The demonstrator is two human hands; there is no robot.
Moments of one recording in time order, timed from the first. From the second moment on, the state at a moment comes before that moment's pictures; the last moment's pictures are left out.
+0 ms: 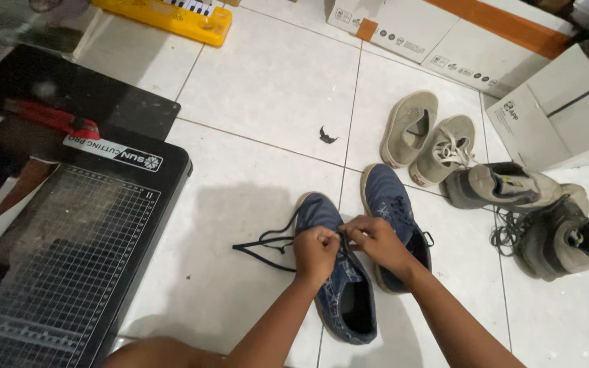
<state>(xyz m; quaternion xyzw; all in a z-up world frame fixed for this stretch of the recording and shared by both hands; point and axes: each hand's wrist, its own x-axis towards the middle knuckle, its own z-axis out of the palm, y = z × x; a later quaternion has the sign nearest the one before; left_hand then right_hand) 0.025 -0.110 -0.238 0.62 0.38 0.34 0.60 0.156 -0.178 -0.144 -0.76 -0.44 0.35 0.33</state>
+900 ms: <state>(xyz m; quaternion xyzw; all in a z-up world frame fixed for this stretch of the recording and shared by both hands) 0.025 -0.130 -0.222 0.58 0.48 0.33 0.57 0.184 -0.175 -0.165 -0.71 -0.40 0.45 0.36</state>
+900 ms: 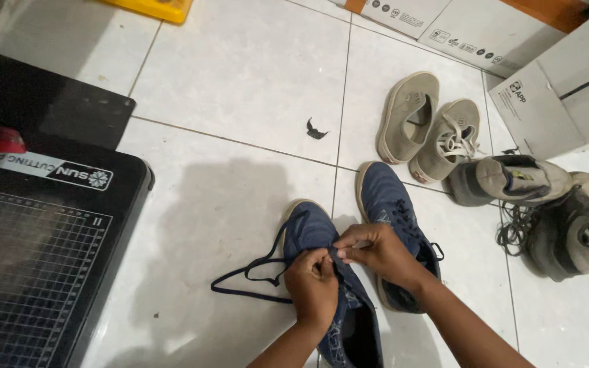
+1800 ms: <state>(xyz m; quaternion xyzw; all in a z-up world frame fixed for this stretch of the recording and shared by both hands) 0.036 -0.136 -0.227 0.46 0.52 0.35 0.63 0.173 -0.180 -0.162 -0.73 -0.37 0.43 0.37</state>
